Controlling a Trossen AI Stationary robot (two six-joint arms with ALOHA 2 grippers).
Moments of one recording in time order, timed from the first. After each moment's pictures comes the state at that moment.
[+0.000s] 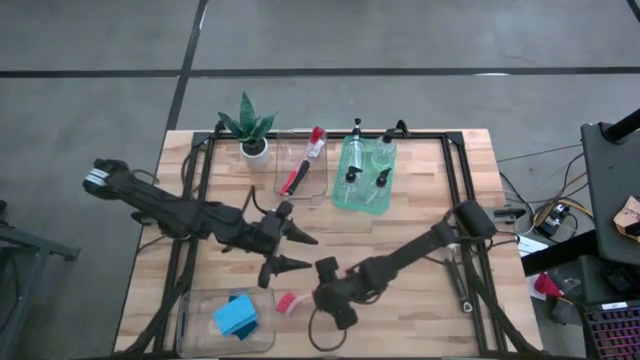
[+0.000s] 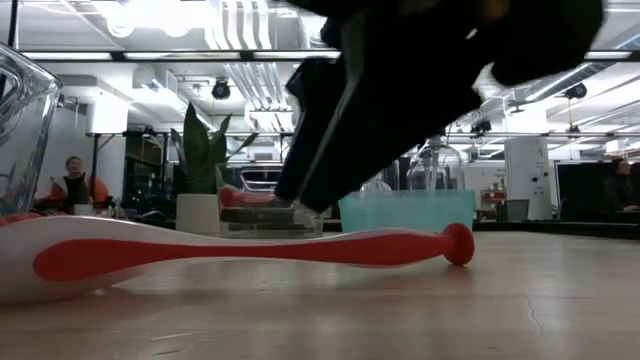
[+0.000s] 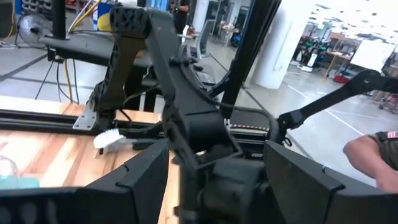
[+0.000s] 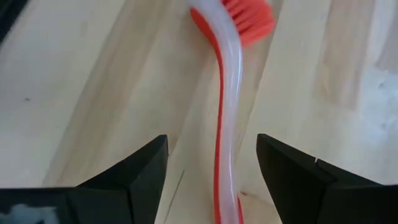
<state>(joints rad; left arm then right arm) -0.37 1.24 1.01 0.20 -0.14 -0.26 0.46 2.11 1.52 -0.41 0.14 0.07</state>
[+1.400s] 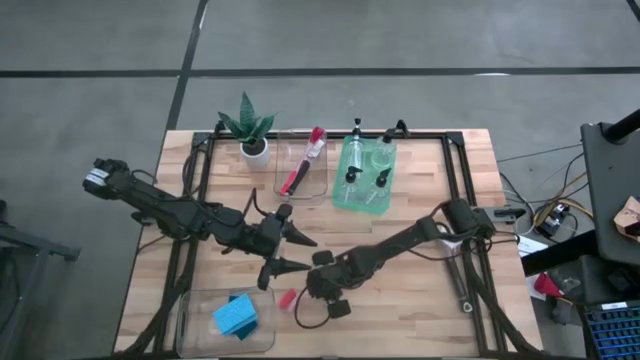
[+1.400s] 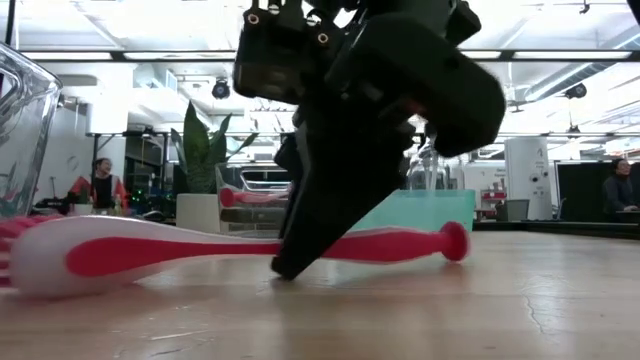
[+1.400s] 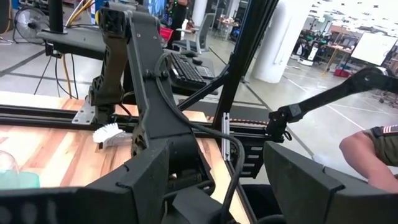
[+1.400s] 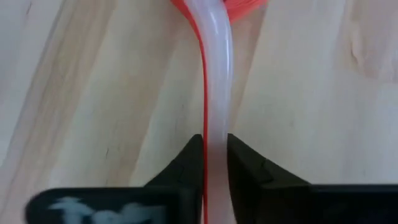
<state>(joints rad) -0.38 1.23 1.01 0.17 -0.14 -0.26 0.36 2.20 1.53 -0.39 -0.03 0.10</state>
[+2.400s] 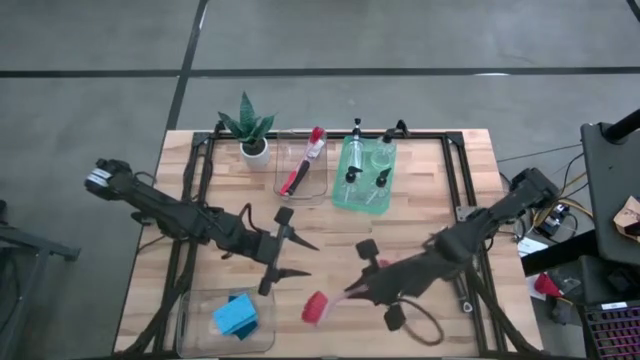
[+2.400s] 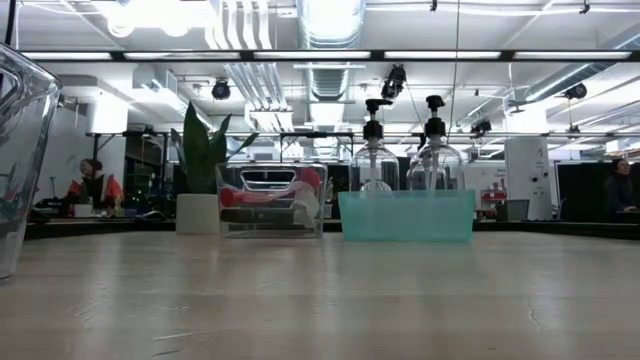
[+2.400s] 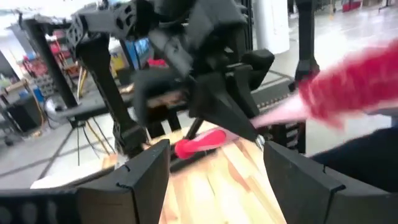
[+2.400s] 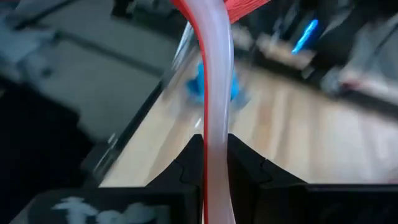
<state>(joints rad) -0.42 1.25 1.01 0.22 -0.16 0.22 0.58 1.55 1.42 -0.42 0.25 0.03</state>
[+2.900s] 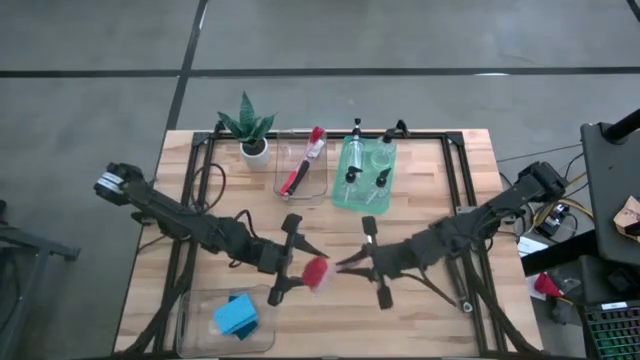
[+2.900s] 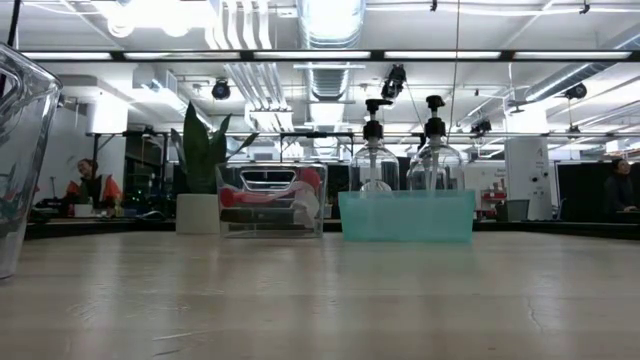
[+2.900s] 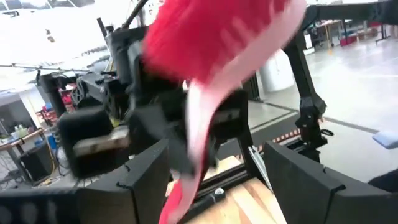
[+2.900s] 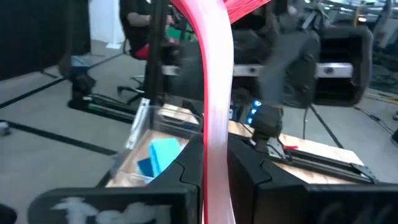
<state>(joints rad) -0.44 1.37 1.01 0.53 -0.16 0.32 0.51 1.42 1.15 0.14 0.33 -0.10</state>
